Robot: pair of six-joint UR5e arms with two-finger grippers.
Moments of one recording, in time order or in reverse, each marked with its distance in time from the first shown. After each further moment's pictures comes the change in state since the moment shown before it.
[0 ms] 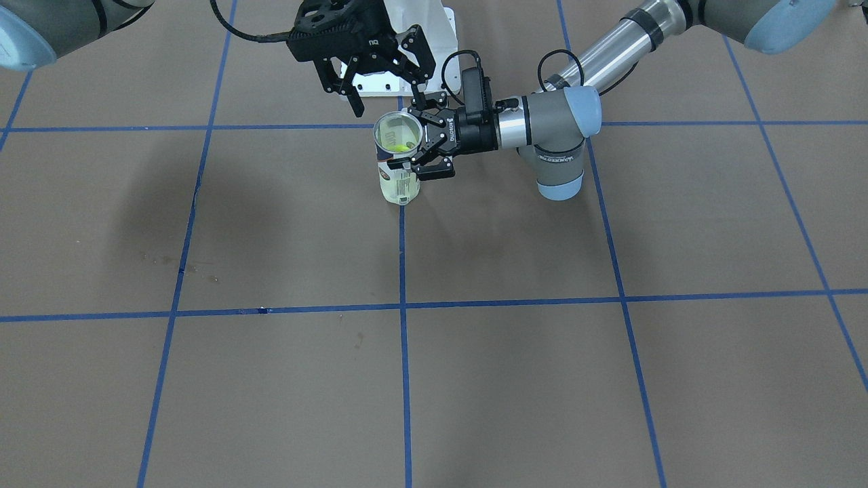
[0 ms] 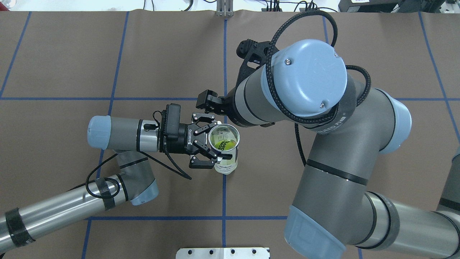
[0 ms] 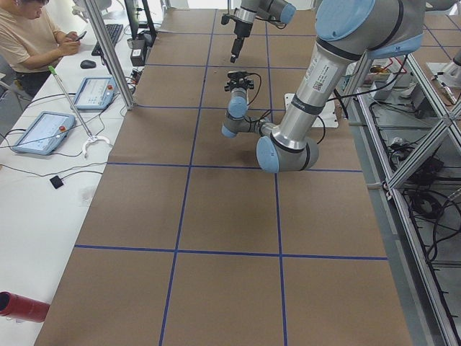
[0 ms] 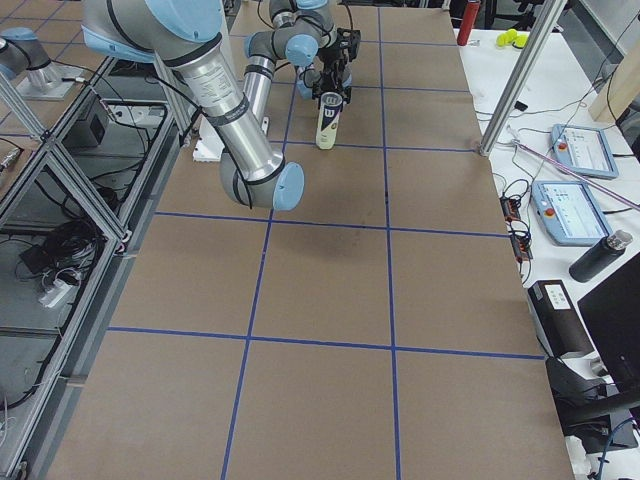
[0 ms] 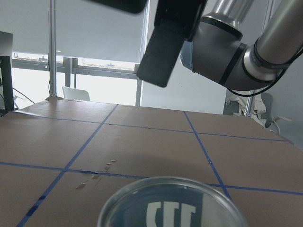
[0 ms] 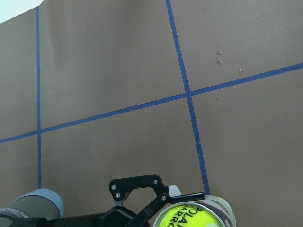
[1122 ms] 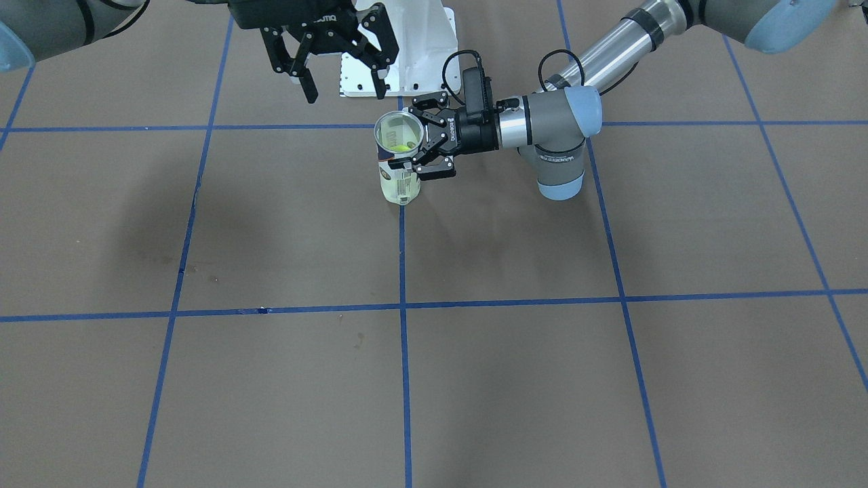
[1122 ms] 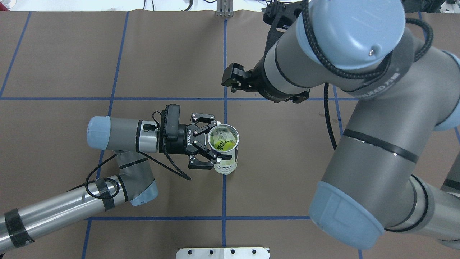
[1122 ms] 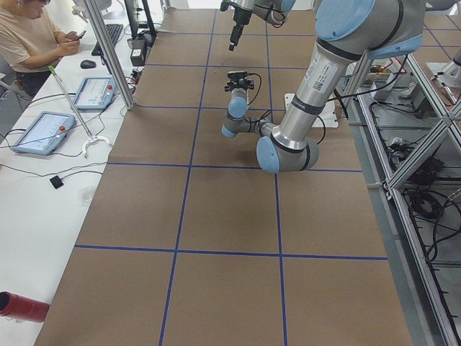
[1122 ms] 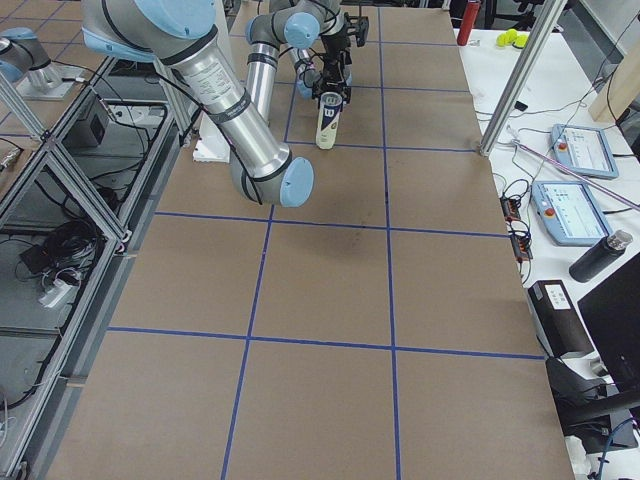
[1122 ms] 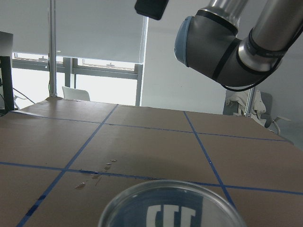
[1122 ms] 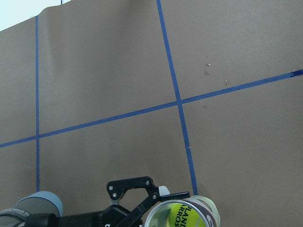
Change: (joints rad) left arm 0.001 0.003 -0.001 -0.001 -0.001 0.000; right arm 0.131 0.032 0.085 -0.251 0.057 -0.161
